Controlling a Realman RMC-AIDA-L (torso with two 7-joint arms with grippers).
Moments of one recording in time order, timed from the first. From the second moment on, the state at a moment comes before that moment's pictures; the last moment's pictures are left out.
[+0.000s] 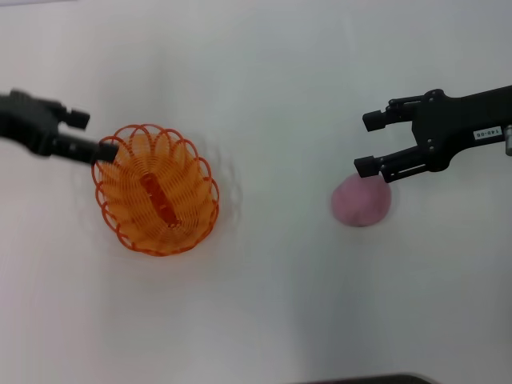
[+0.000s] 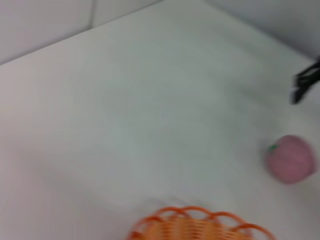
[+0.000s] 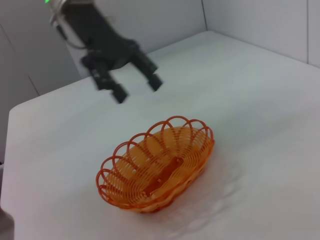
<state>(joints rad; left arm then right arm) -0.68 -2.01 0.71 0.98 2.43 1.74 -1.91 0.55 2.03 -0.68 -0.85 -2.24 -1.73 1.54</state>
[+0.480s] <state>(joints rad) -0.87 -2.09 0.96 0.88 2.76 1.38 -2.08 0.54 2.04 -0.68 -0.85 -2.24 -1.72 1.54</state>
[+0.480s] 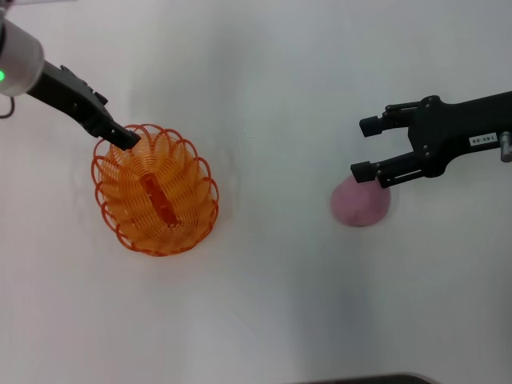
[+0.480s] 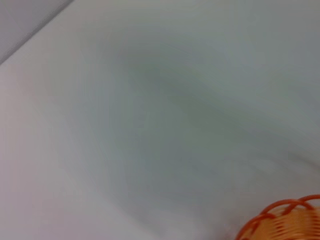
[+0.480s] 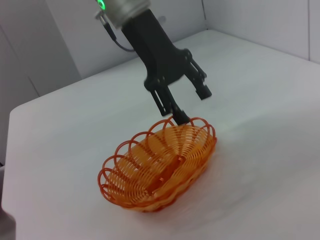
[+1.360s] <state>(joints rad) -0.89 -2.12 1.01 0.77 2.83 1.29 -2.07 0.55 2.05 -0.69 -0.85 -2.24 -1.69 1.53</state>
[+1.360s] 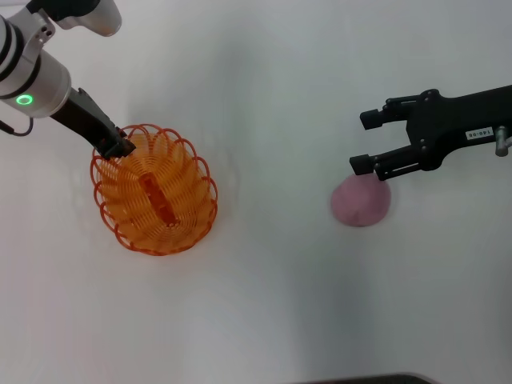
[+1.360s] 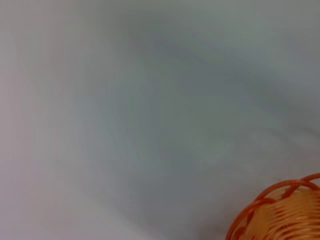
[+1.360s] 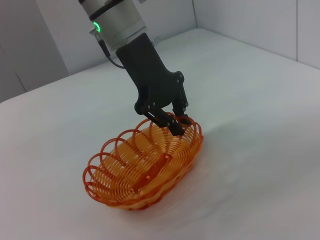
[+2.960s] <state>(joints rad) -0.69 -2.09 0.81 1.07 2.54 1.57 -2.13 0.58 2.06 -0.71 -0.85 -2.25 -1.66 1.54</state>
